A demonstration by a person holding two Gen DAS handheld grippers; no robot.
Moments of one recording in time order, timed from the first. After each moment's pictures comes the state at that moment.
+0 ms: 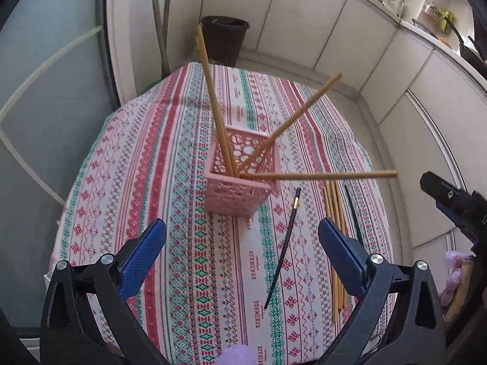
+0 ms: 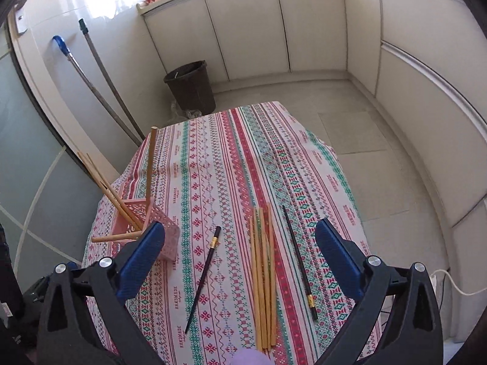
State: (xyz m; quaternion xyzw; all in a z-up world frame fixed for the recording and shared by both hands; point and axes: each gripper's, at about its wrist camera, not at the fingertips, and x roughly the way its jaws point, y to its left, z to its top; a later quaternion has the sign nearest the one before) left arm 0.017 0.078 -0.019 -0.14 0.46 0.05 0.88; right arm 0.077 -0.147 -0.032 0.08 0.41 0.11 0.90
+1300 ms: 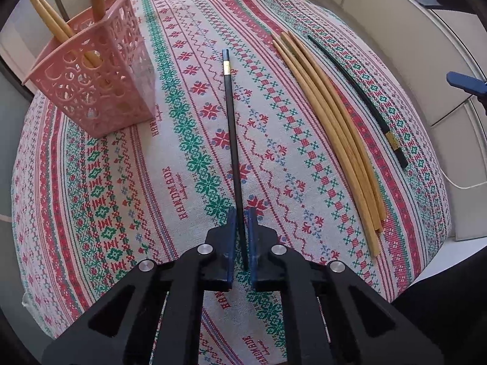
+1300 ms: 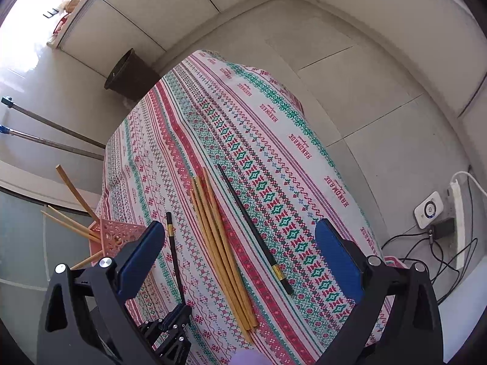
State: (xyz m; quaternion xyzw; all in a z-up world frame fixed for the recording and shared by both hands) left arm 0.030 -0.005 -0.140 0.02 0.59 -0.06 0.80; right arm 0.119 -0.245 -0.106 0.26 0.53 0.05 0.80
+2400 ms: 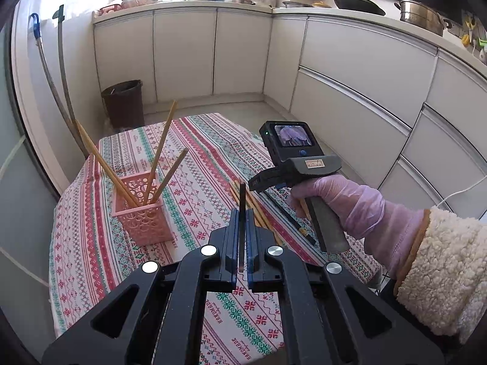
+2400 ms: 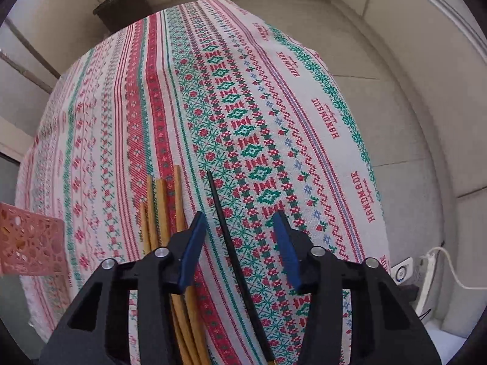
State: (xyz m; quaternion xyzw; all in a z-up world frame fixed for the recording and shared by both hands) left arm -0.037 -0.002 0.026 0.01 0.35 -0.14 0.92; right arm 0.205 -0.156 -0.186 0.03 0.57 0.03 0.82
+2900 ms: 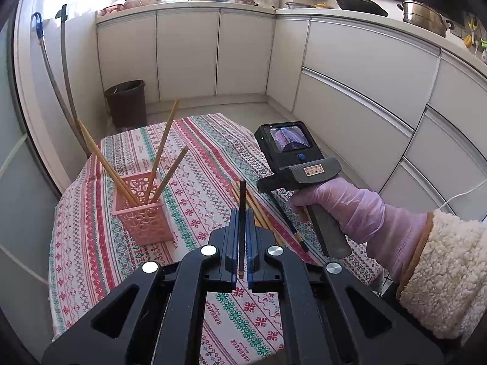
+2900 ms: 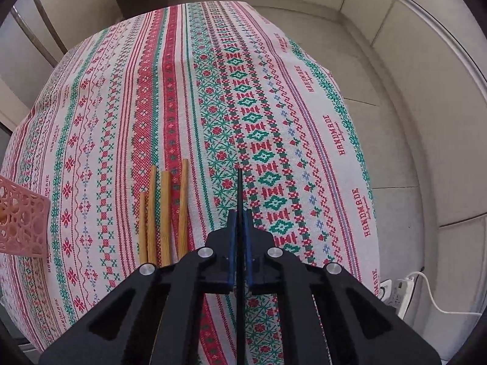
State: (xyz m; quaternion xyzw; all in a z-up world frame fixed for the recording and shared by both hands) left arm -0.035 -0.001 0.021 0.01 0.35 -0.13 0.93; right arm 0.200 -0.137 -0.186 -0.03 0.56 0.04 0.83
